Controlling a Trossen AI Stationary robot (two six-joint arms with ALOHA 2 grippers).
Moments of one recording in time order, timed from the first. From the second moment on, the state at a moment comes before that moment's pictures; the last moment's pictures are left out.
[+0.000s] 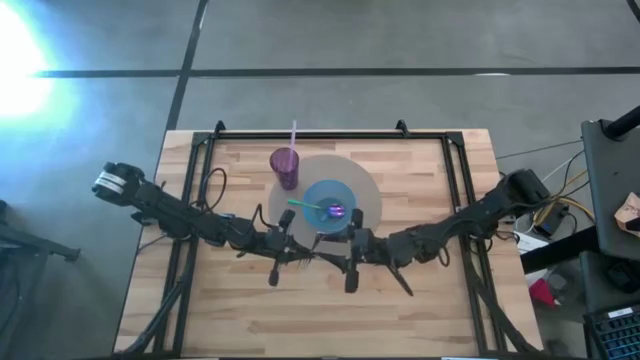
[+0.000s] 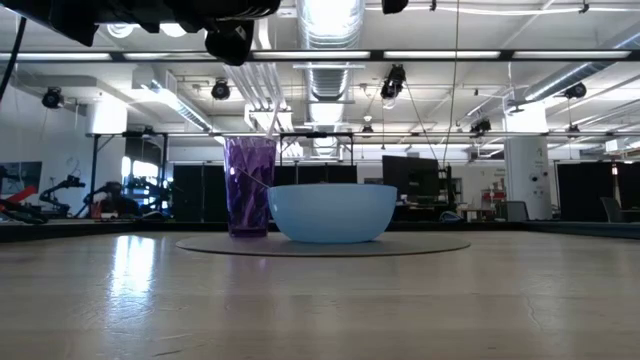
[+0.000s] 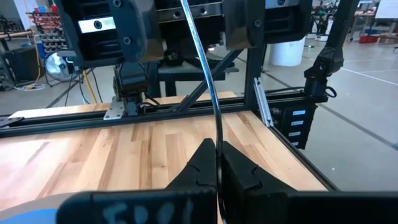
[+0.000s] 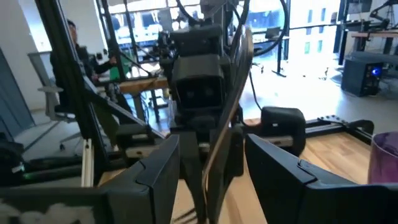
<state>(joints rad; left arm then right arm) -0.33 1.36 0.61 0.72 -0.13 0.00 0.41 1.61 0.99 0.60 0.52 0.16</state>
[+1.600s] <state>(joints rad) -0.32 1.36 0.60 0.68 -0.13 -0.03 0.37 1.64 1.01 0.61 0.44 0.21</state>
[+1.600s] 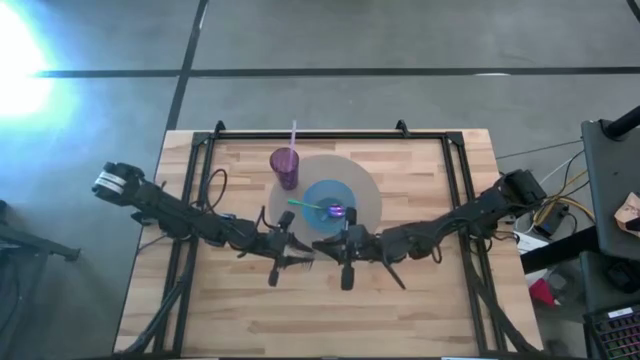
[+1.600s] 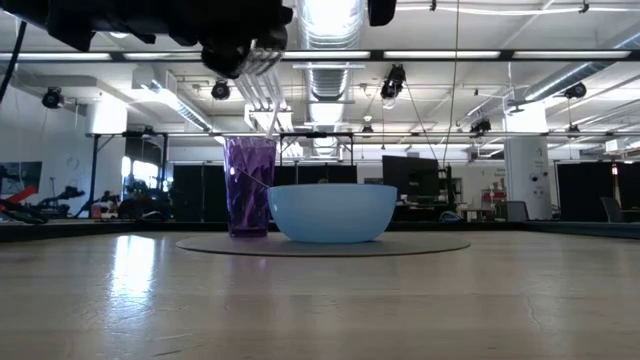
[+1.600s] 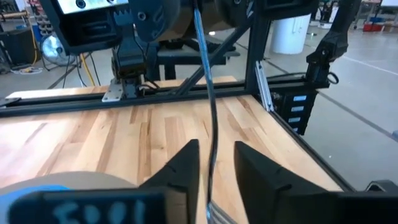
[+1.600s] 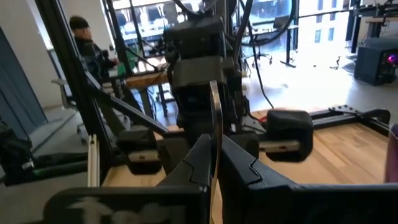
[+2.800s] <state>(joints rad) -0.32 0.98 0.60 0.15 -0.14 -0.07 0.01 1.35 0.88 0.17 0.46 0.28</state>
